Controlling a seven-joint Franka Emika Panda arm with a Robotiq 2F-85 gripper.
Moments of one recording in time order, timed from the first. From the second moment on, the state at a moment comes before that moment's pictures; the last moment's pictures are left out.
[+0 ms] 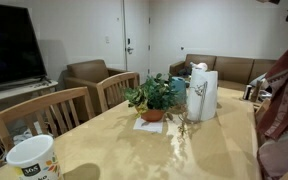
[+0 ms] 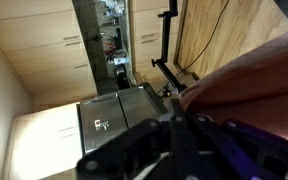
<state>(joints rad) 0.11 0.09 0.07 -1.88 -0.80 0.95 0.95</state>
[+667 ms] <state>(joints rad) -0.05 0.19 -0.10 -1.74 -0.65 0.97 1.23</state>
